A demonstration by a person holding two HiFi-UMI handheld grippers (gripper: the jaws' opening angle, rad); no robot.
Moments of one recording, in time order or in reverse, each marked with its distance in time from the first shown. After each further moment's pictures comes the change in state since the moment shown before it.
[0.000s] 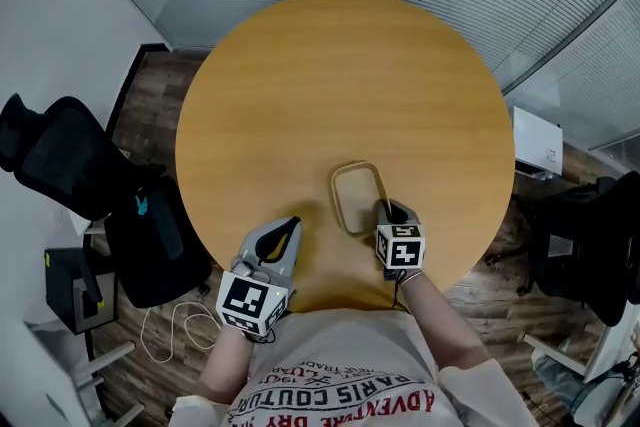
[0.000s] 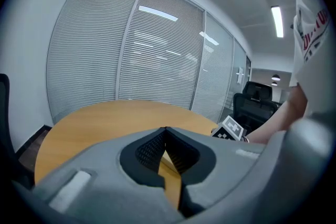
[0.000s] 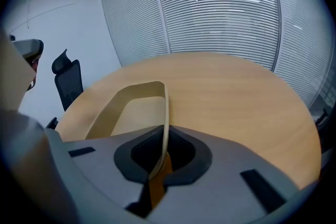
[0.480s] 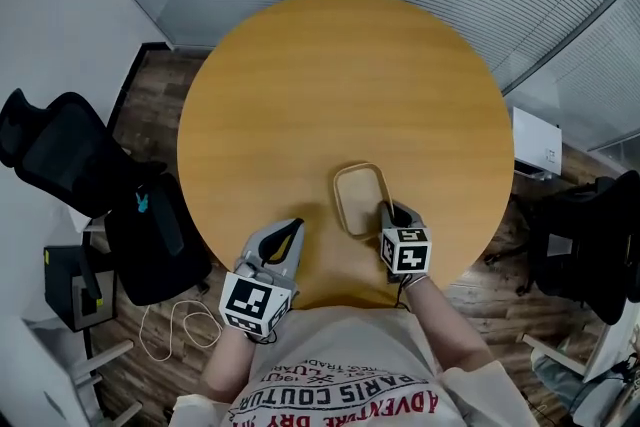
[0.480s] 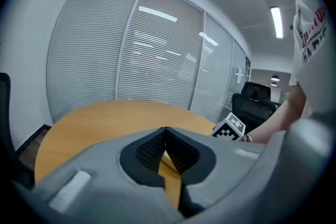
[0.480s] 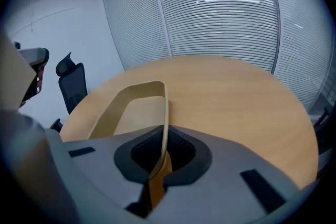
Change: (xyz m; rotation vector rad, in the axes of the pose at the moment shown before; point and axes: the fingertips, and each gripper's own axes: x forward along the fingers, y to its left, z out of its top) left arm -0.008 -0.009 -0.002 0.002 -0.004 -0.008; right arm -0.020 0.003 0.003 0.001 -0.031 0.024
